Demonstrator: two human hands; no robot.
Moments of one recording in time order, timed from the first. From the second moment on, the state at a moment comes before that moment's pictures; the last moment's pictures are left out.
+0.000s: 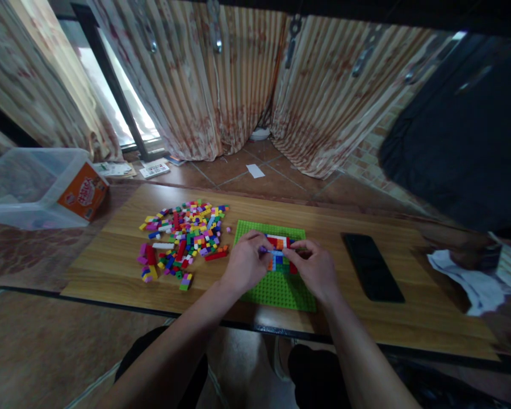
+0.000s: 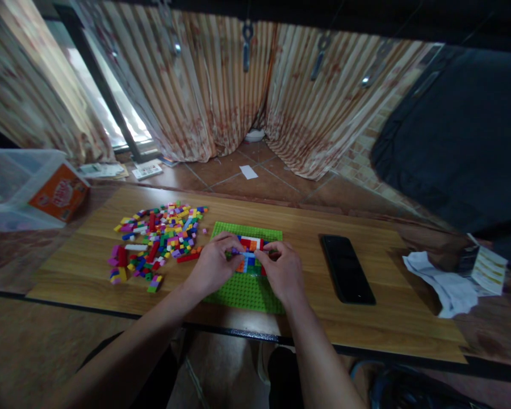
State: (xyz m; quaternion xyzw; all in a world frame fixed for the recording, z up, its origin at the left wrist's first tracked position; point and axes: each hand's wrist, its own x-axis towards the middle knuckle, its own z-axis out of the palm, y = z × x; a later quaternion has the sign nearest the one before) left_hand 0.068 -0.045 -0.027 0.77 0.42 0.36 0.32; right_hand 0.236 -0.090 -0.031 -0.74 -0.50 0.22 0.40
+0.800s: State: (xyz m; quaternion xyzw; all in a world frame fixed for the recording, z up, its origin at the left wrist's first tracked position) left_hand 0.076 -0.038 -0.037 0.67 0.53 0.38 0.36; right_hand 0.233 -0.089 -0.033 -0.74 -0.50 0.22 0.39
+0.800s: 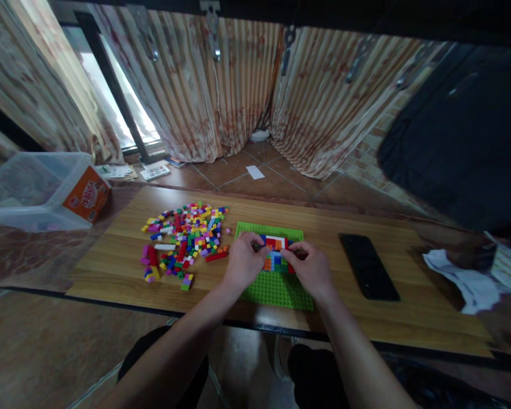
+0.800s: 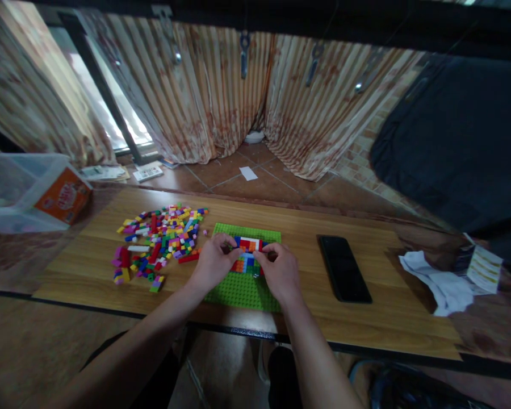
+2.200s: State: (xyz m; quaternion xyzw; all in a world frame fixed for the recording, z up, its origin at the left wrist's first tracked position) left_hand -0.079 0.011 0.008 0.30 0.49 0.68 0.45; right_hand 0.068 -0.095 -0.044 -0.48 -0.81 0.15 0.29
